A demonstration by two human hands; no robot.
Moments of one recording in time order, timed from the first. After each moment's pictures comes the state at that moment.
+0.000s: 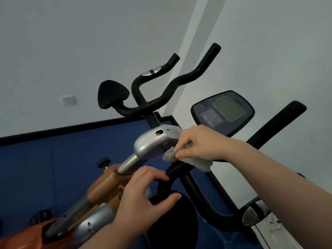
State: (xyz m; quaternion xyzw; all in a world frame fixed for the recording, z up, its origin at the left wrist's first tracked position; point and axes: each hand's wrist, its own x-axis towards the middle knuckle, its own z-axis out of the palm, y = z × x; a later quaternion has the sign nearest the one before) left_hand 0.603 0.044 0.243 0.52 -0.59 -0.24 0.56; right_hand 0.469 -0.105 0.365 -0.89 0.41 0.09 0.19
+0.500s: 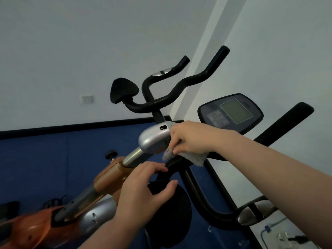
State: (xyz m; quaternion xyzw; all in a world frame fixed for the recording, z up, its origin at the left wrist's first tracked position) left_hand 0.583 0.060 0.252 0.61 -0.55 -0.19 0.54; right_hand 0.486 -0.111 0.363 -0.94 0.27 0.17 0.12
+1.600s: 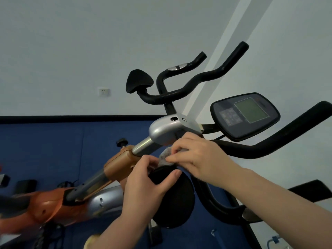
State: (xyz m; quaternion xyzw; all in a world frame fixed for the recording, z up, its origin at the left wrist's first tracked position) left_hand 0.561 0.073 0.240 0.68 -0.39 -0.22 0.58; right_hand 0.449 -0.045 0.337 -0.99 0.11 -0.05 0.02
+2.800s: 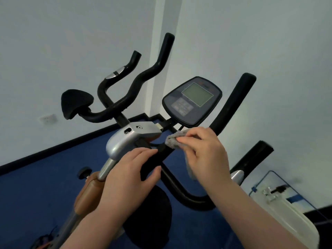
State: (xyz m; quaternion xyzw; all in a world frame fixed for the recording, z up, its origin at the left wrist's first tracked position) left_hand 0.579 0.025 0.296 0.60 -0.69 -0.17 0.36; right_hand 0.398 -0.024 0.328 -0.77 0.52 -0.36 -0.03
